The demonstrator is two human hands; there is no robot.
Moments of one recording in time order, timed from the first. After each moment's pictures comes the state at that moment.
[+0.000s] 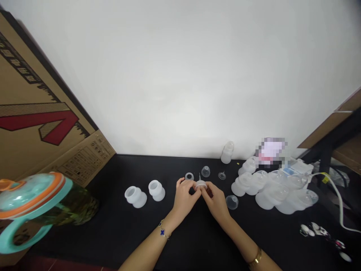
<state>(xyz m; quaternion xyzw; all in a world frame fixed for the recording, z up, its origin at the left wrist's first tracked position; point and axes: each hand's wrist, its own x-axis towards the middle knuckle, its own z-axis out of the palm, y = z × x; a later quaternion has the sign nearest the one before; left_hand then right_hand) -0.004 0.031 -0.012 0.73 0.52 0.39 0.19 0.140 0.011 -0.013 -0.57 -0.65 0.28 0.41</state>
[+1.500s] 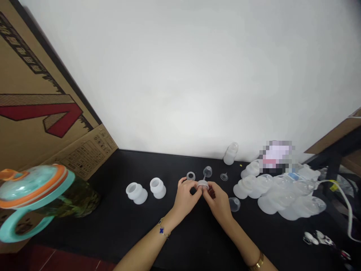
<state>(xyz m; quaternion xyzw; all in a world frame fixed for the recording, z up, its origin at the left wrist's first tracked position) -0.005 0.031 -0.008 0.72 0.52 0.40 0.23 0.143 0.012 -0.013 -0.60 -0.66 0.24 0.39</state>
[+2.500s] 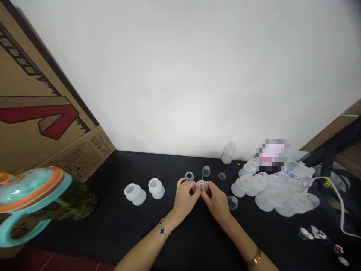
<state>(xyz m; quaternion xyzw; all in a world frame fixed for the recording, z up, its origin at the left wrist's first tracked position) -0.002 0.028 -0.012 0.73 0.51 0.40 0.21 0.146 0.012 -0.017 -0.60 -0.70 0.17 0.34</state>
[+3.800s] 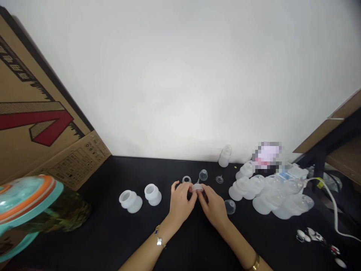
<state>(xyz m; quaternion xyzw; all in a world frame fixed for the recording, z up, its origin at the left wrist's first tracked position) -0.004 0.026 -0.011 0.75 0.54 0.38 0.09 0.145 0.013 -0.021 -0.57 -0.73 0.11 0.35</state>
